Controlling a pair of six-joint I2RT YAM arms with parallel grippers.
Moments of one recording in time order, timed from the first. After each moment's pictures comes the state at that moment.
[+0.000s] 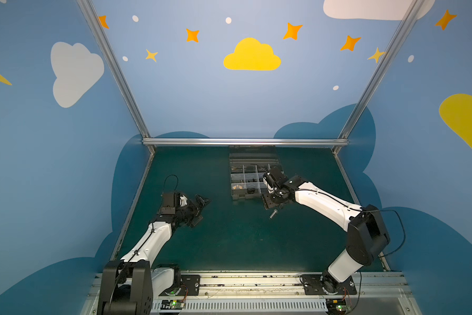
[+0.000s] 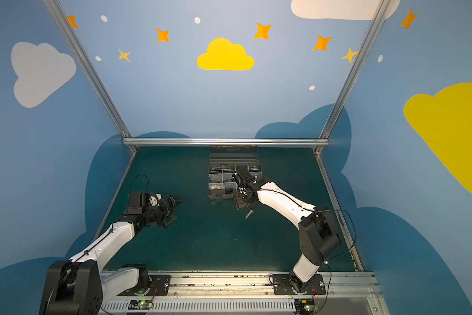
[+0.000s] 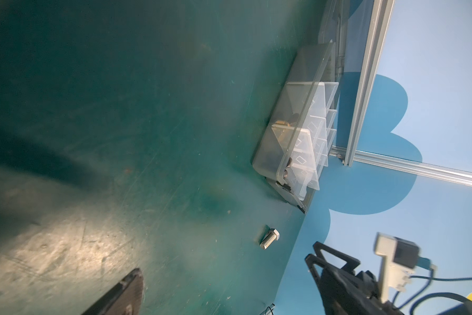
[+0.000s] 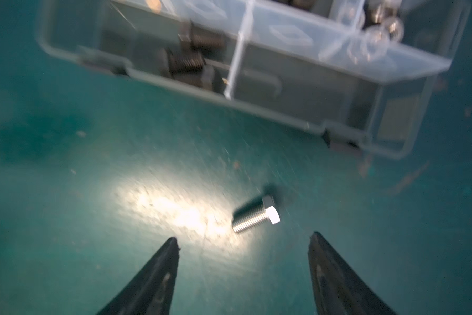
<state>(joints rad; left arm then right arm) 0.00 1.15 0.51 -0.19 0.62 -1.01 0.69 1.65 1.26 -0.84 0.11 0.30</state>
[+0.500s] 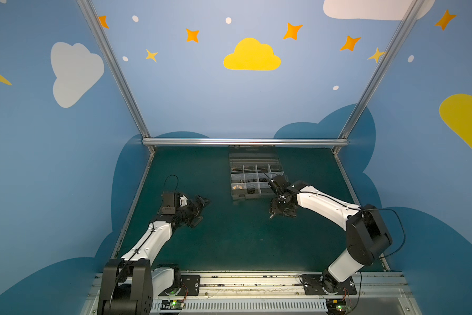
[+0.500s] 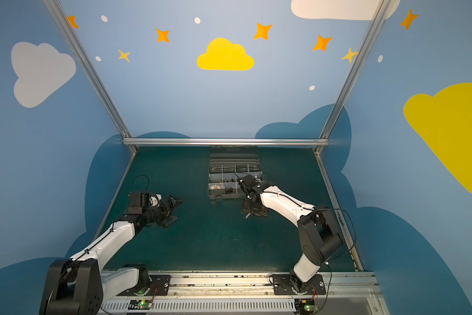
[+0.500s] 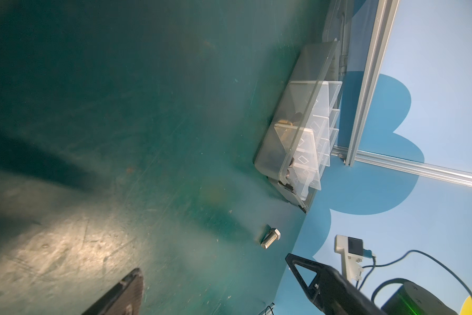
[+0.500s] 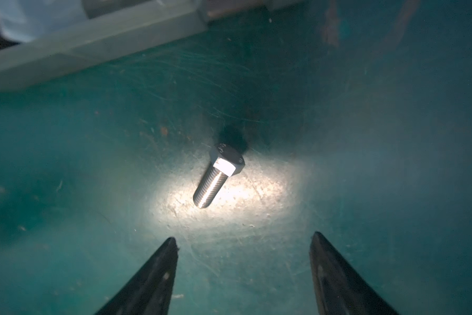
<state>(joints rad) 0.00 1.16 0.51 -0.19 0.63 -1.01 0.65 1.66 1.15 -0.89 0.07 0.81</state>
